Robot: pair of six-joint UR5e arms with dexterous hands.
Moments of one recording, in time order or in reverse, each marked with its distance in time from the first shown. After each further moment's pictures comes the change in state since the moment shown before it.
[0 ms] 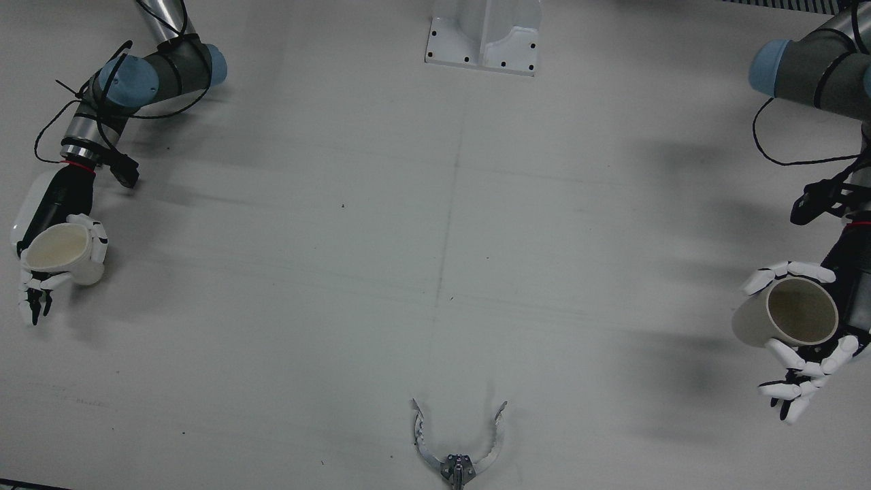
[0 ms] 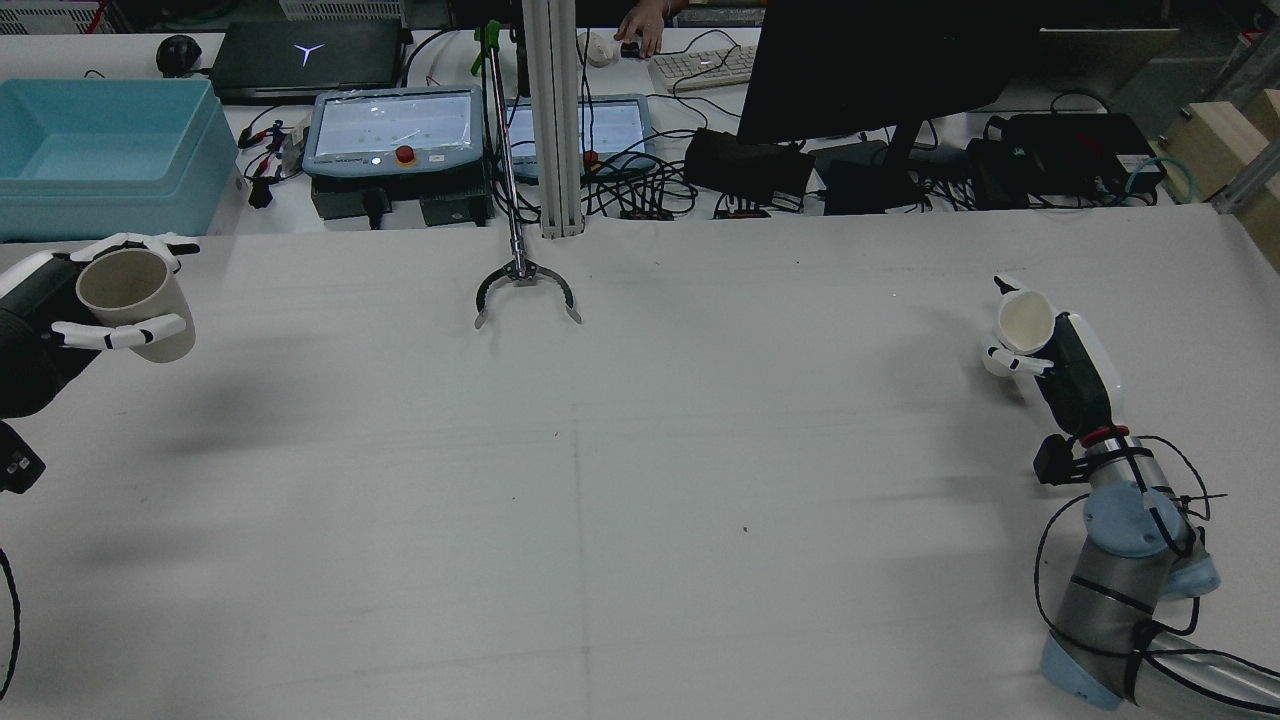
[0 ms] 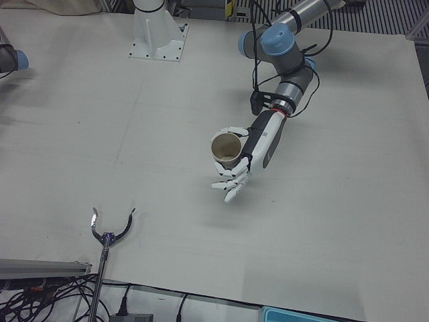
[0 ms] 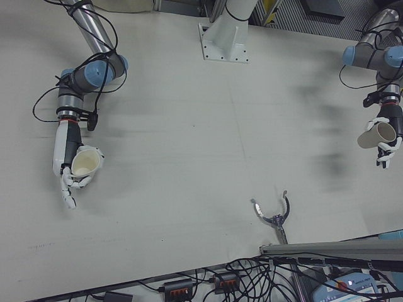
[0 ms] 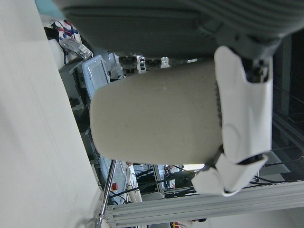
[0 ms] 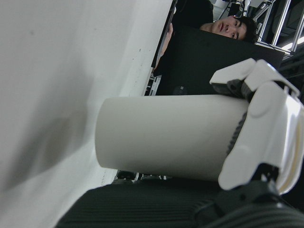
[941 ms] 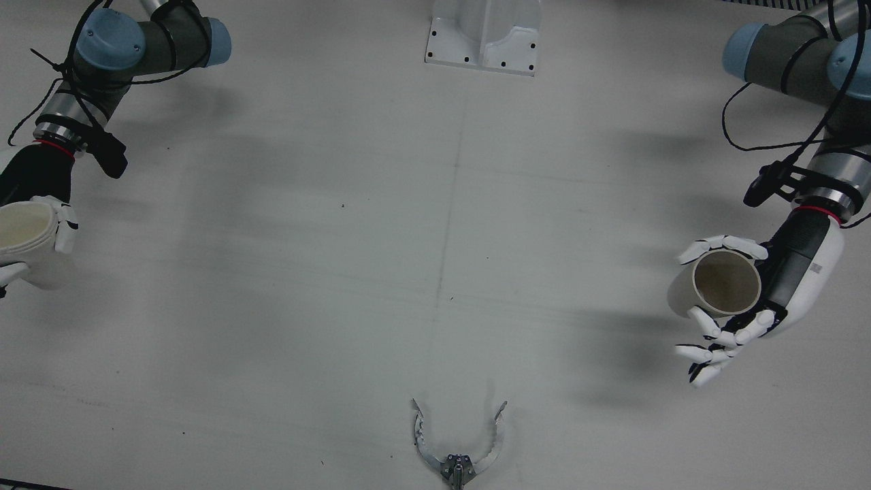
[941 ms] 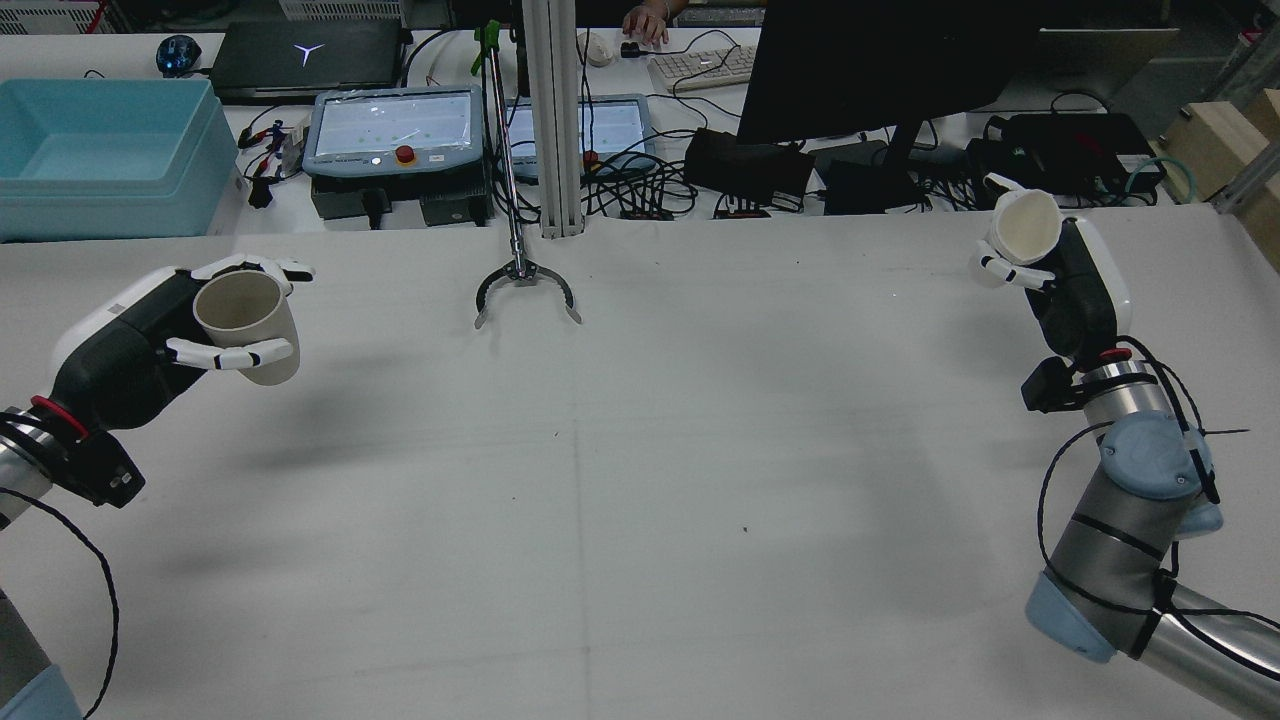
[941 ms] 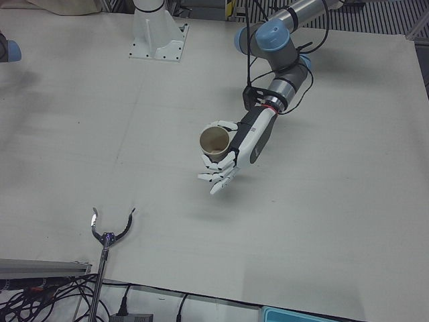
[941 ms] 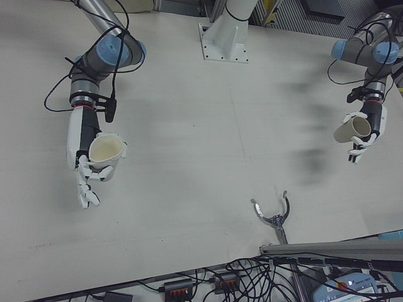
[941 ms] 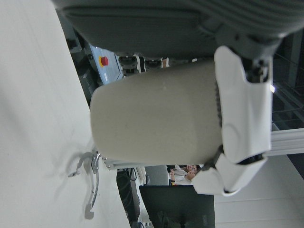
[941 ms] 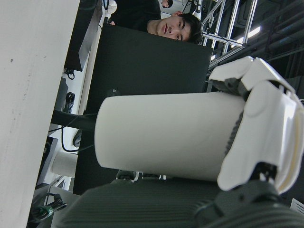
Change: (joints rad) left arm 0.092 -0.104 -0.031 0.074 0.043 0.004; right arm 0.098 0.001 0.306 -0.127 -0.030 -0.053
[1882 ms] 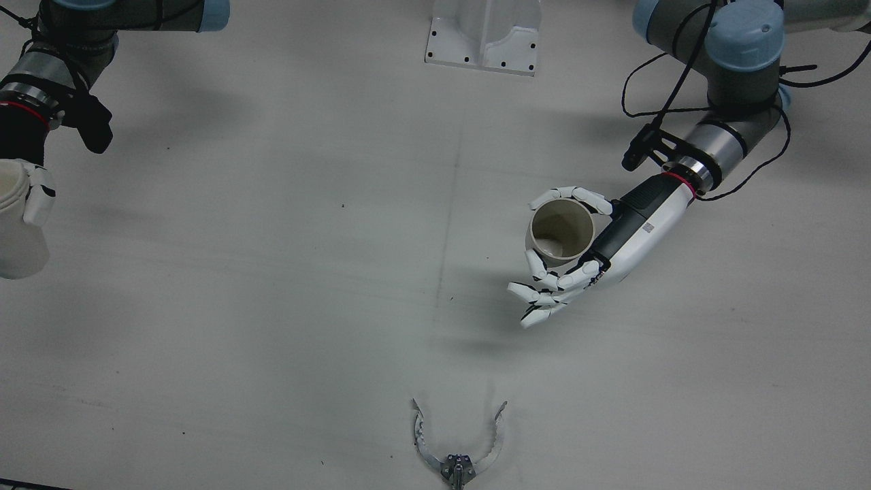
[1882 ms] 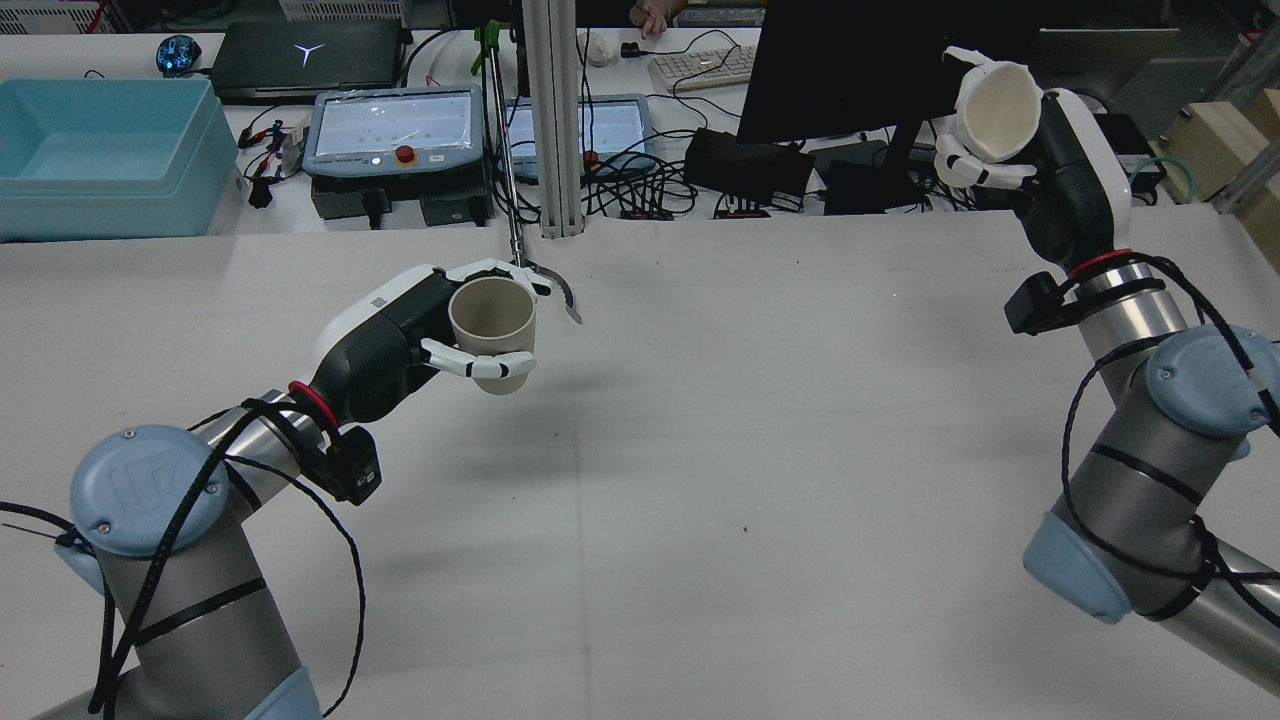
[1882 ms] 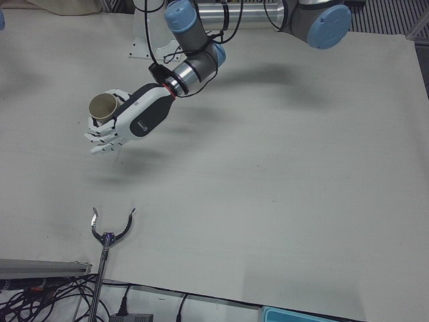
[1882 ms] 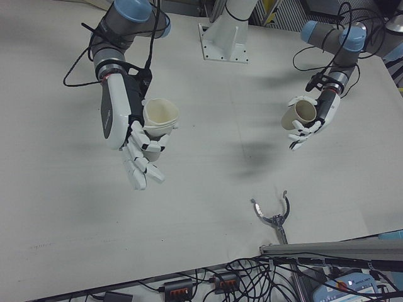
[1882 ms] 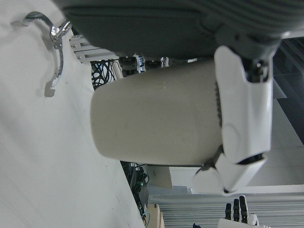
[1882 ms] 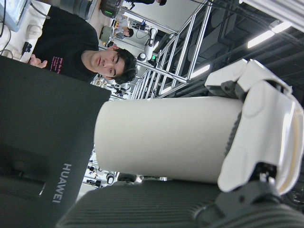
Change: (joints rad) left arm 0.163 -0.388 0.071 0.198 0.001 0.081; right arm 0.092 0.077 0.295 -0.137 -0.136 -0.222
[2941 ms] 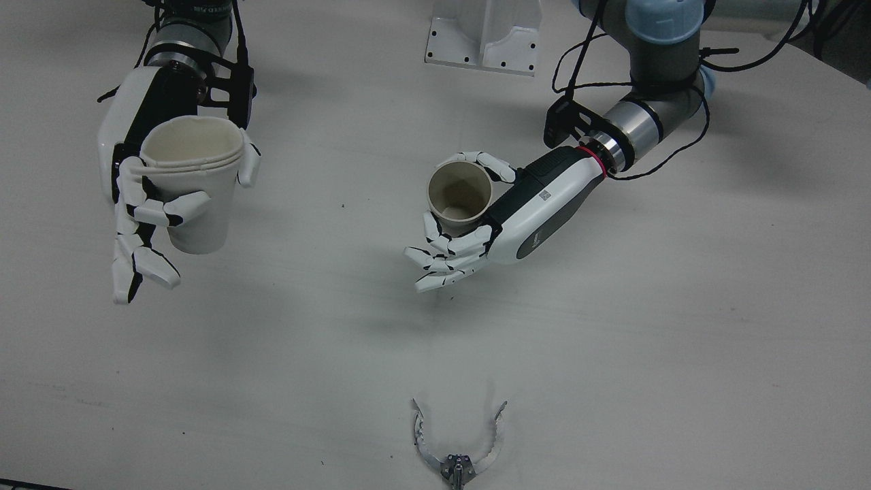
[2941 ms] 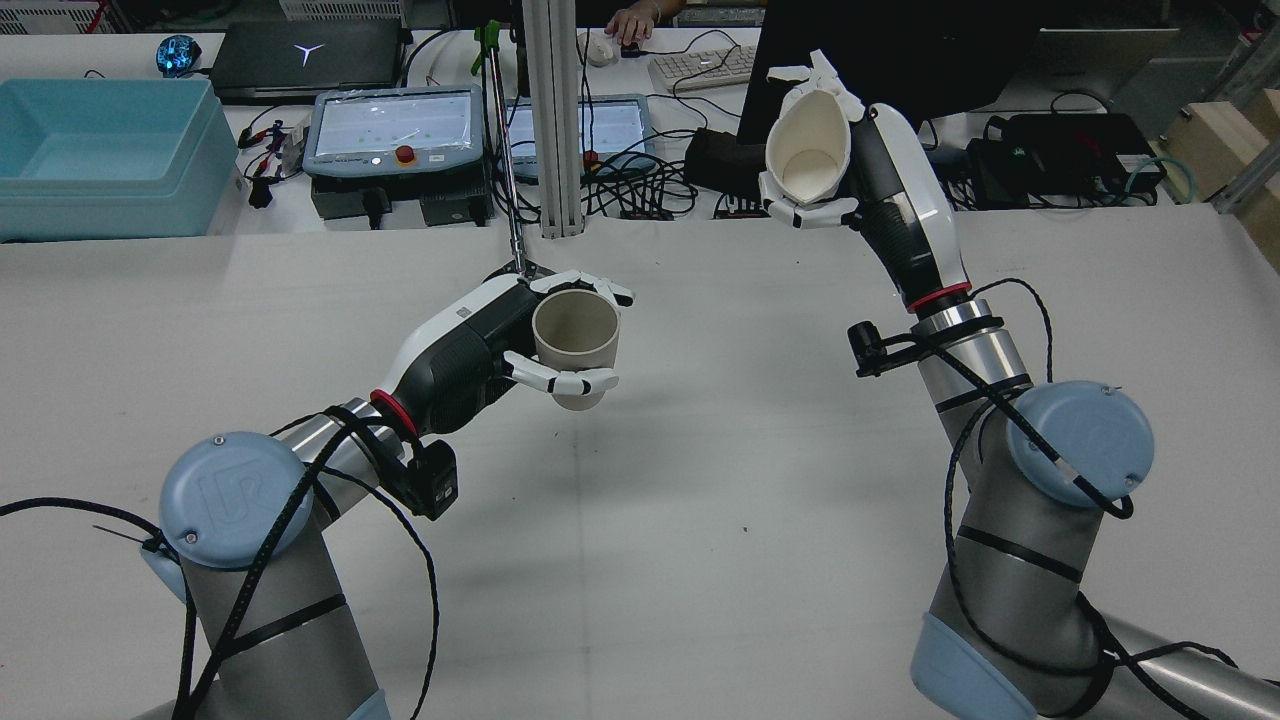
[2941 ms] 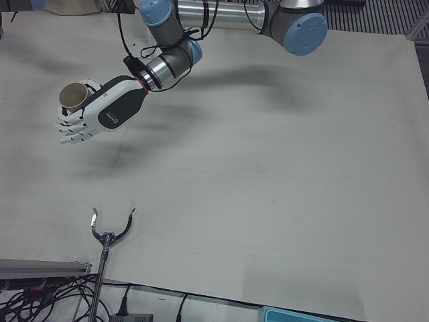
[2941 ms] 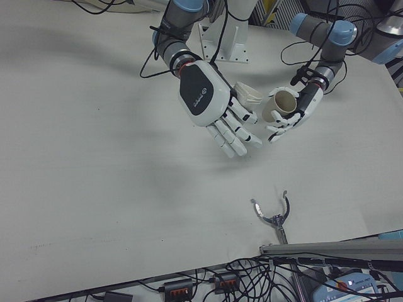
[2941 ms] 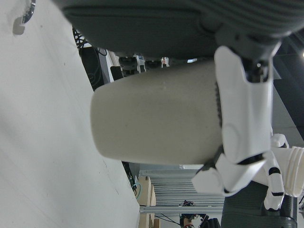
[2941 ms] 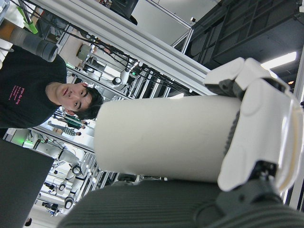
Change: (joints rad) left arm 0.058 -0.108 0.040 0.012 0.008 0.019; right arm -0.220 0.182 0.083 -0.024 0.150 -0.423
